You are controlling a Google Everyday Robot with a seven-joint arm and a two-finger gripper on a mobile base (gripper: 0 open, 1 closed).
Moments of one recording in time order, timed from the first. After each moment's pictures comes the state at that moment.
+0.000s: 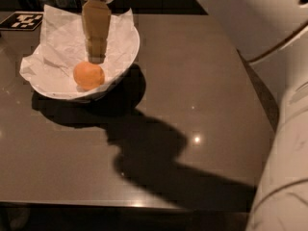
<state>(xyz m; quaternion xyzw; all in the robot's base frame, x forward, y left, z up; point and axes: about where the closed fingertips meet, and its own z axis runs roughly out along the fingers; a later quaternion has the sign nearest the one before) 0.560 0.126 1.017 -0.77 0.61 0.00 0.19</state>
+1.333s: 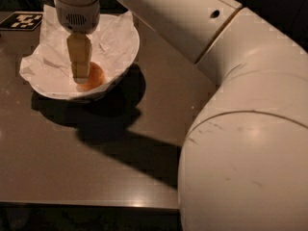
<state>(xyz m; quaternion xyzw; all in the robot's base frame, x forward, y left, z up) 0.592 0.168 0.938 -0.74 0.66 -0.01 0.13</state>
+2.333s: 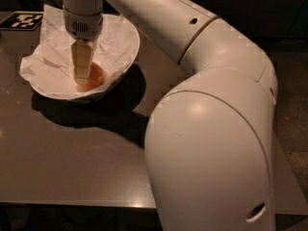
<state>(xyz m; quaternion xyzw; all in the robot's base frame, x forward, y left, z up) 0.622 0.178 0.900 -0.71 0.69 0.04 0.10</state>
